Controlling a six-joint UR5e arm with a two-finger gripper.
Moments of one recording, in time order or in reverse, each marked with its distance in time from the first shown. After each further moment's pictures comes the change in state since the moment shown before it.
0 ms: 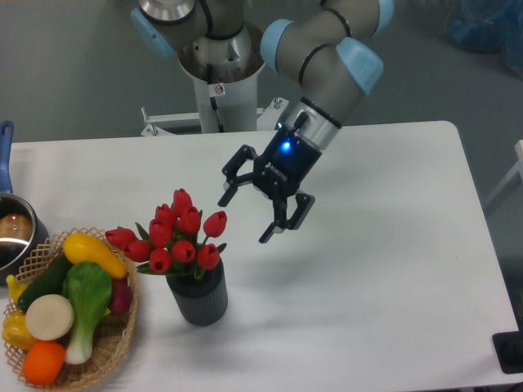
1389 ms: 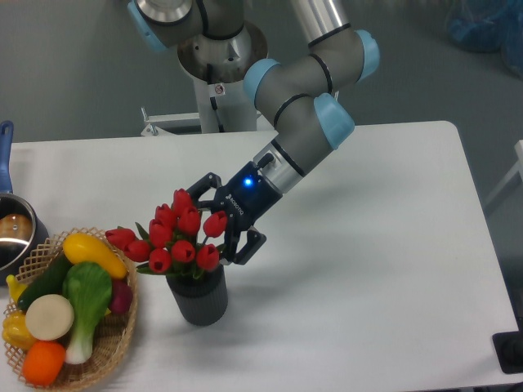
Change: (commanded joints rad) arm -0.110 -0.115 0.066 0.005 -0.126 -0.009
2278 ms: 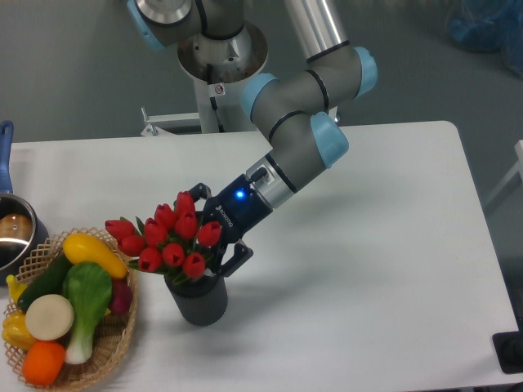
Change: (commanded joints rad) arm -0.009 -0.041 0.034 -0.002 -0.064 -0.002
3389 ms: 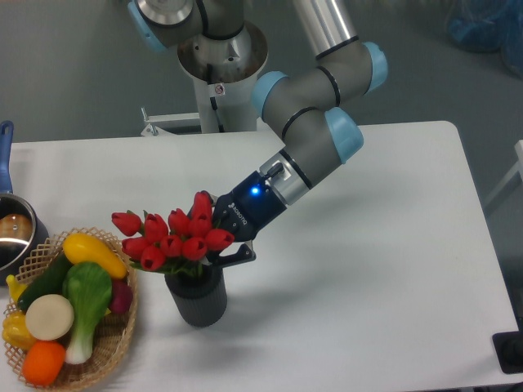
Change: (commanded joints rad) arm 0.044 0.037 0.031 0.000 -0.115 -0.107
